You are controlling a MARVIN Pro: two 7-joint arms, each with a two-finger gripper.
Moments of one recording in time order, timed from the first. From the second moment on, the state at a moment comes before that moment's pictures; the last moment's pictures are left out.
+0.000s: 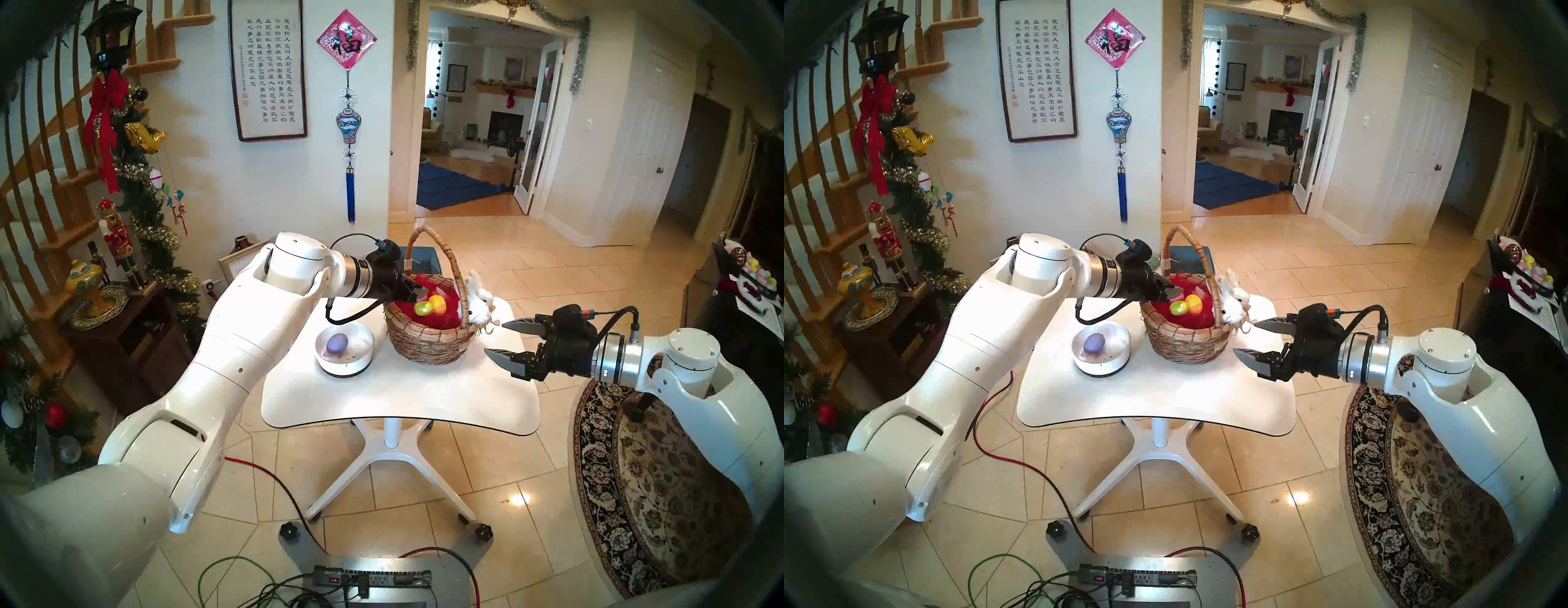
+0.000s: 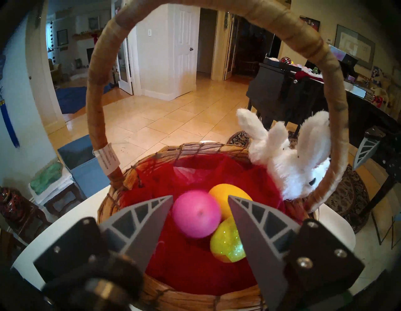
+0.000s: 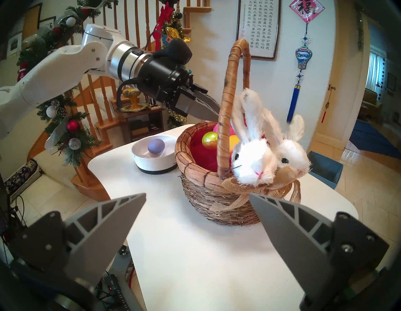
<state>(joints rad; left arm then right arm) 0.87 -1.32 -1.14 -1.30 -0.21 0.68 -0.73 -1.80 -0.53 1.62 -1.86 0.81 0.23 0.70</state>
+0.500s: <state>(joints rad) 0.90 -1.28 -1.18 -1.39 -0.24 0.71 -0.77 -1.80 -0.53 1.62 -1.86 0.81 0.23 0.70</state>
